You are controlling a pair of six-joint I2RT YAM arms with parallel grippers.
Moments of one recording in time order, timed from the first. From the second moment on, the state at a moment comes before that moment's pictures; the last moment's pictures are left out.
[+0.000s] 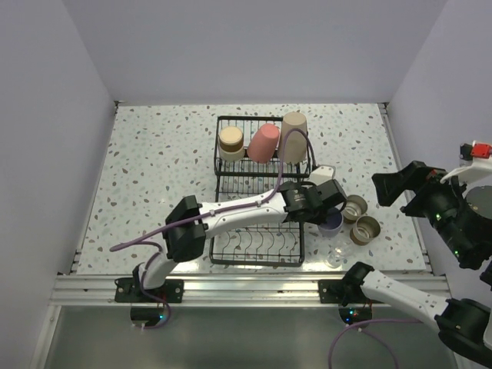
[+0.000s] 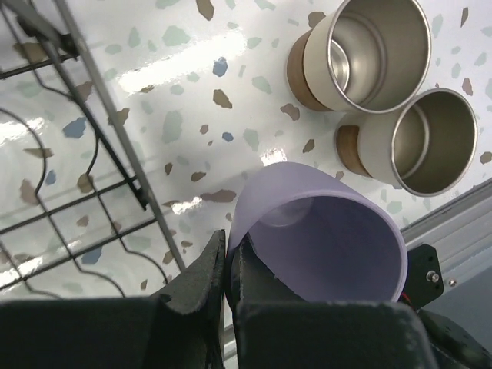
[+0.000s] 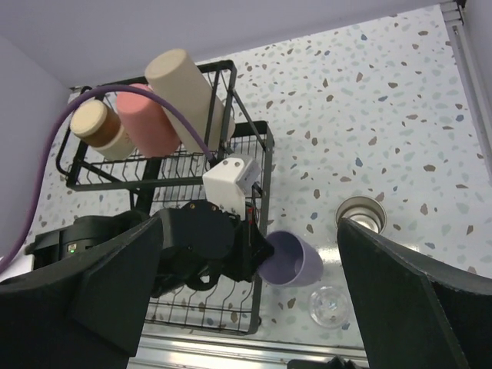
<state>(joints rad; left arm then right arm) -1.24 2.16 1.98 -0.75 -0.31 -0.87 0.76 0.80 1.82 -1.35 0.61 0.53</state>
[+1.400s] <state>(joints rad) -1.43 0.44 0.63 0.34 -0.59 -0.67 0.76 0.82 1.18 -0.23 -0.28 1.07</state>
